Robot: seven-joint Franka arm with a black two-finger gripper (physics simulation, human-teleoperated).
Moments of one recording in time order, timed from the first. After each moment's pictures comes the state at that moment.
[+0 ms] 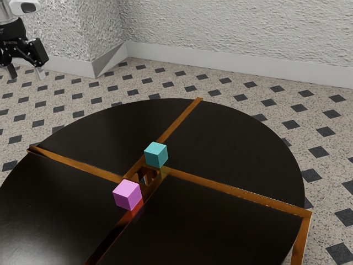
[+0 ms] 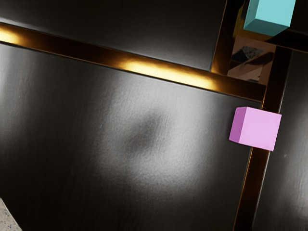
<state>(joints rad) -0.02 -0.14 0.31 -1.57 0.03 1.42 0.06</state>
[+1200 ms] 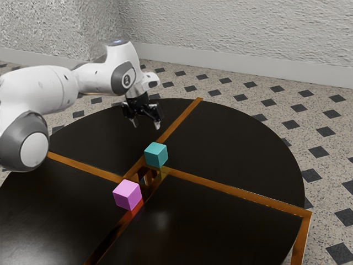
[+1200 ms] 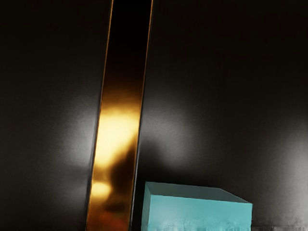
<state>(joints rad) 0.01 0.68 0.08 -1.28 -0.14 2.05 0.02</state>
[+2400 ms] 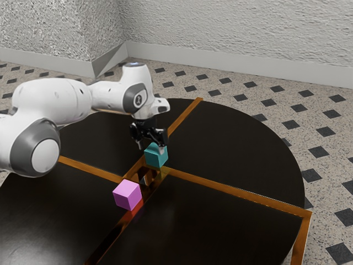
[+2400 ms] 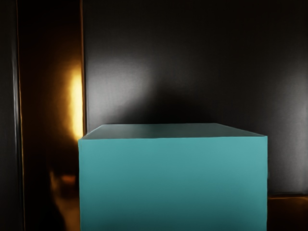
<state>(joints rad) -0.02 0.76 0.06 -1.31 -0.11 2.01 0.09</state>
